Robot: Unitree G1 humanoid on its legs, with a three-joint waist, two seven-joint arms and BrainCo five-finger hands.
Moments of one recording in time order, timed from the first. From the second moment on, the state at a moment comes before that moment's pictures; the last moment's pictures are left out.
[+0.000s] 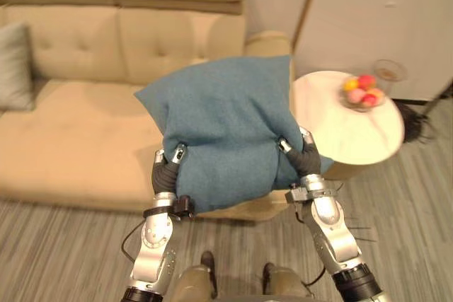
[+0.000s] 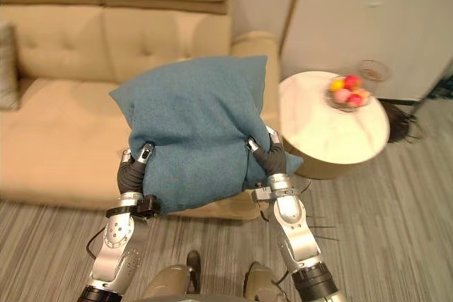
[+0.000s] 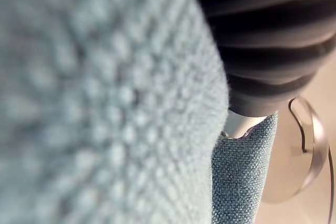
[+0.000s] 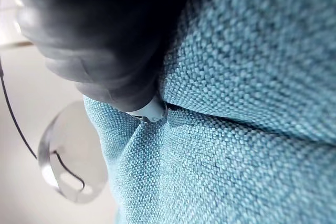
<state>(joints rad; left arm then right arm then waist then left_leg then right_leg) 0.11 0.13 -0.19 -0.08 -0.37 -0.28 0.22 -0.15 -0.18 0.25 0.07 0.23 -0.24 -0.13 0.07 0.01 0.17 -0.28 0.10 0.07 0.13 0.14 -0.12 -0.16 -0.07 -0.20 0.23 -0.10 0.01</state>
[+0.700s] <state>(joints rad) 0.16 0.14 -0.25 -0.03 -0.39 -0.28 0.18 -0.10 -0.16 0.21 0.05 0.19 -0.22 -0.13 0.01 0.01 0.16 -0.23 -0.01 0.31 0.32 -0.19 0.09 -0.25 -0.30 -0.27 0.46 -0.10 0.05</state>
